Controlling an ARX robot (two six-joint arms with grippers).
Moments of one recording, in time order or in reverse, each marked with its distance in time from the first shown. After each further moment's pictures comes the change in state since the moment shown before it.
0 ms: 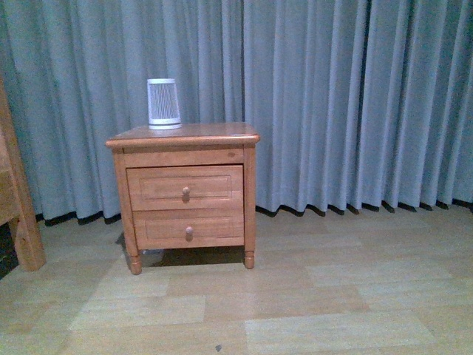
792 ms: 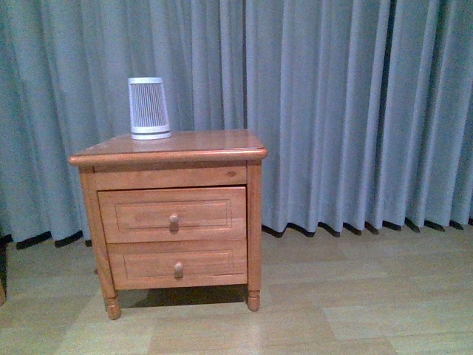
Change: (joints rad) left arm 0.000 0.000 0.000 0.000 0.001 0.000; right arm 0.000 0.000 0.000 0.000 0.001 0.000
